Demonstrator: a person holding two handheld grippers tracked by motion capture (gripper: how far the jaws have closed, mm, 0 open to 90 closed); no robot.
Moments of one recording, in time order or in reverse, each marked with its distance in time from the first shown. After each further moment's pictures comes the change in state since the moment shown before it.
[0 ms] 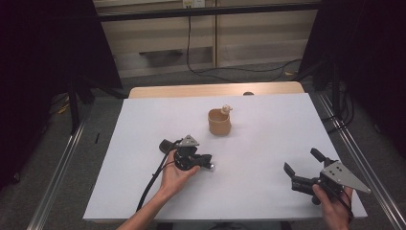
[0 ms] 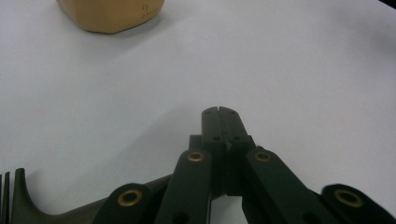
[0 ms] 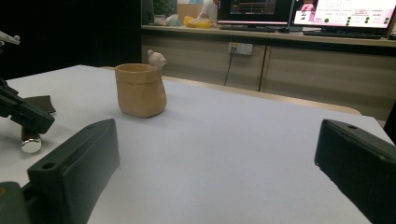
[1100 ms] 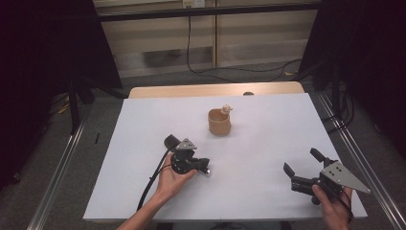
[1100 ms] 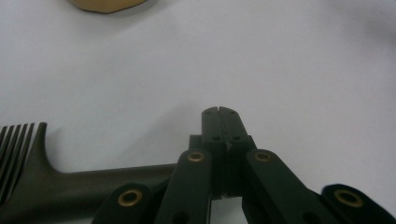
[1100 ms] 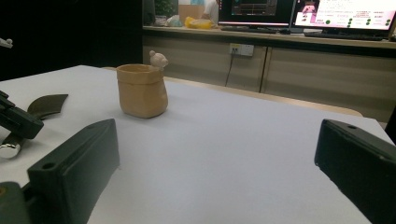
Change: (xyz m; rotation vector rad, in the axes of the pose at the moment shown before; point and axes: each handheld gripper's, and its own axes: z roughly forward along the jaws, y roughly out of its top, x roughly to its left) left arm -0.001 -0.010 -0.009 0.025 -0.014 -0.010; right arm 0.001 0.000 0.000 -0.005 0.004 -0.006
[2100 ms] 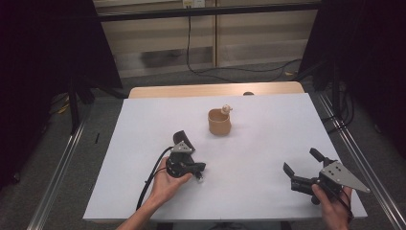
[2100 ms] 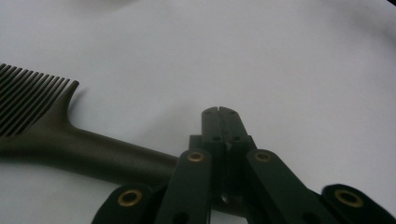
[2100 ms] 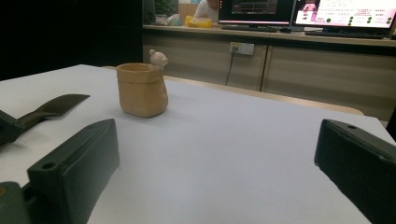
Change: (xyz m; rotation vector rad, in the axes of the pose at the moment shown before) left arm 0.000 -0.009 -0.013 0.023 -0.027 -0.025; right arm 0.000 0.000 0.001 0.004 0.000 0.003
